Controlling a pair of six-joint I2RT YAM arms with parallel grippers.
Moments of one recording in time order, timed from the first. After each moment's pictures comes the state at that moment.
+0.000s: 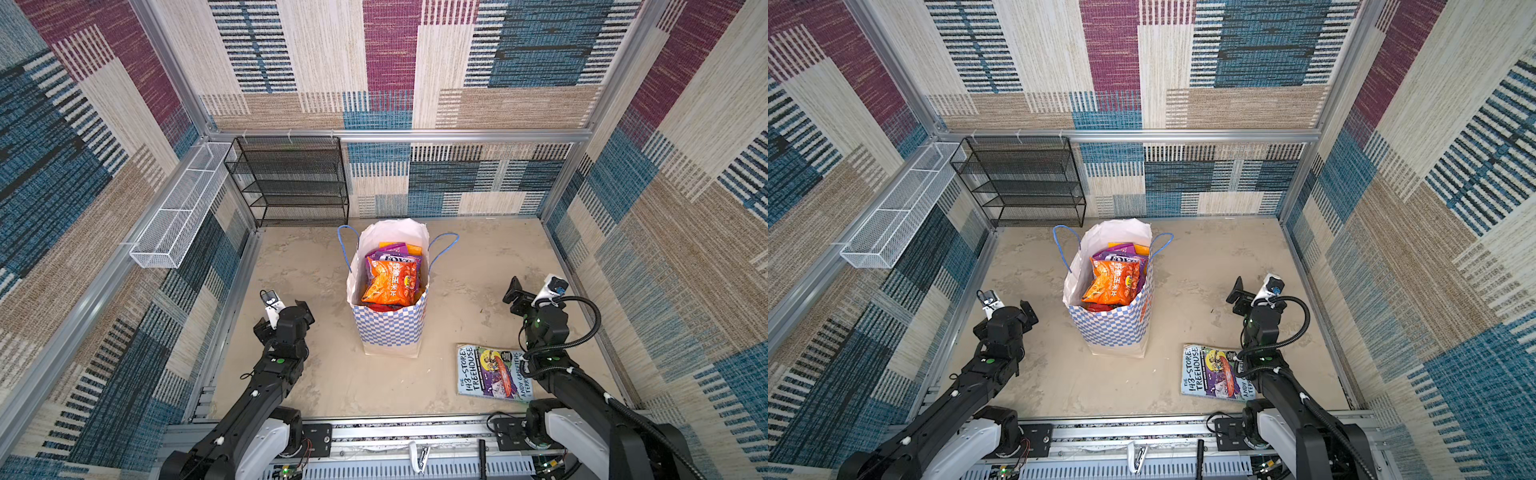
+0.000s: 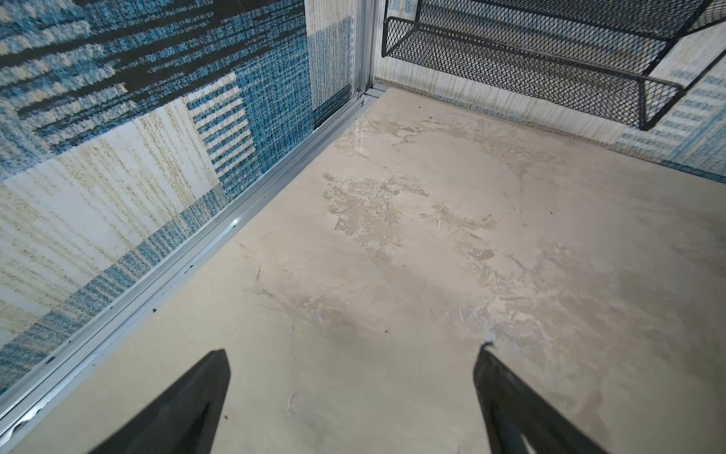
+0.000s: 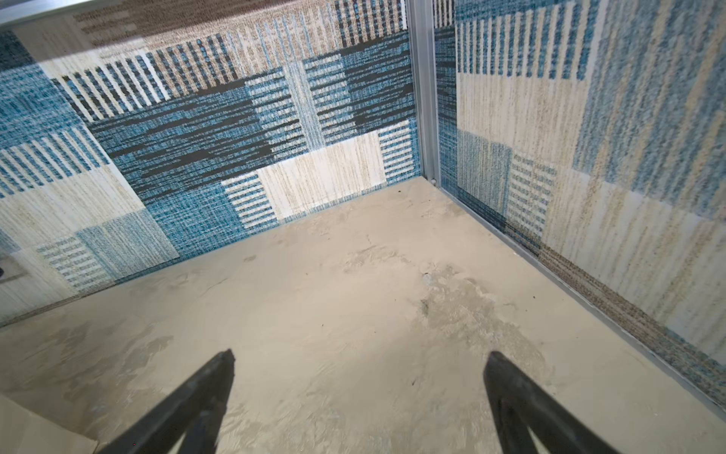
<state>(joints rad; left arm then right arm) -0.17 0.93 0.32 0.14 -0.63 -0.34 0.04 0.98 0.18 0.68 0.31 0.25</state>
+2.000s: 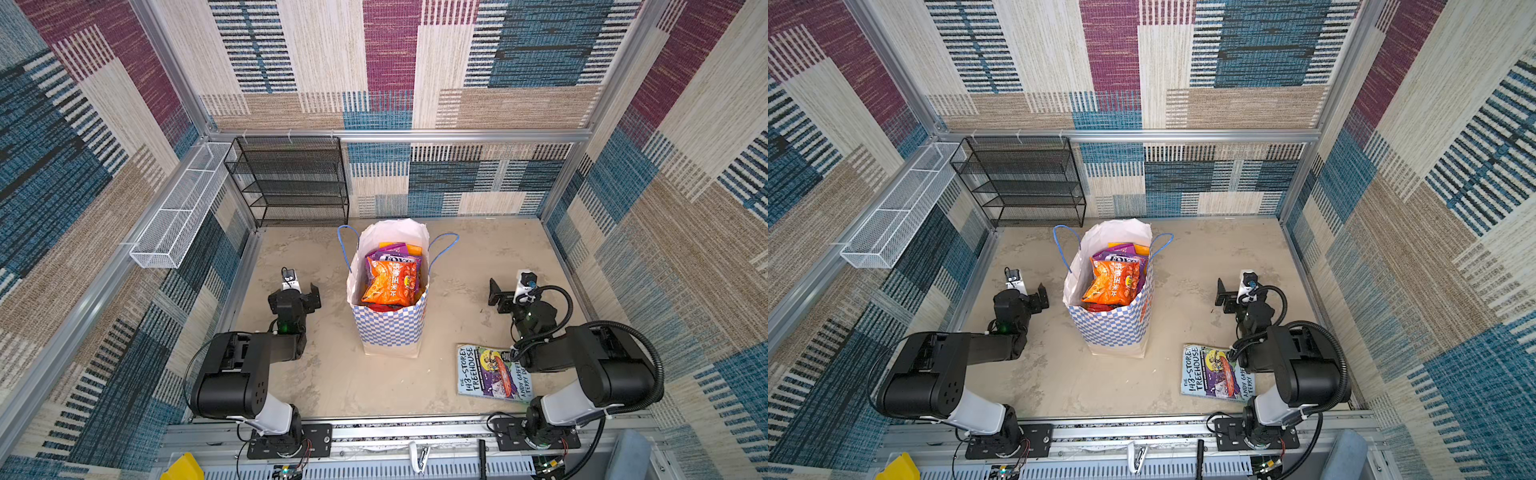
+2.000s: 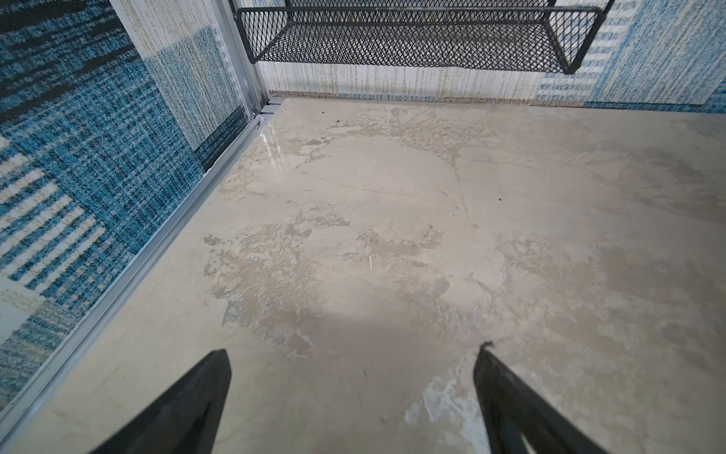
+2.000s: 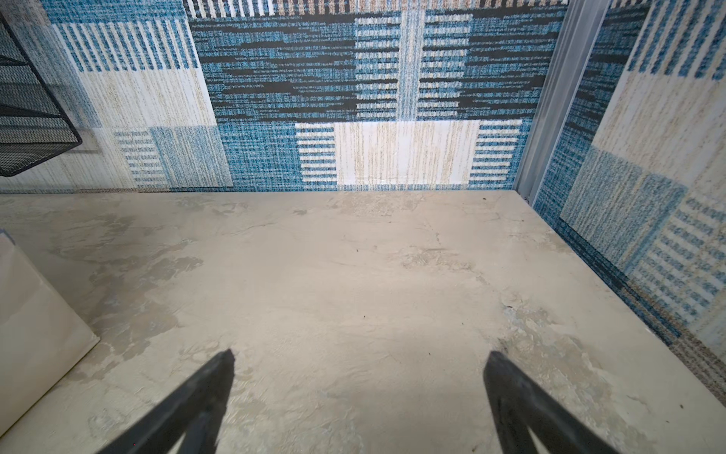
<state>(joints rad) -0.02 1.54 0.40 0.77 -0.26 -0.03 -0.01 1.54 0.21 1.24 -0.04 0.02</state>
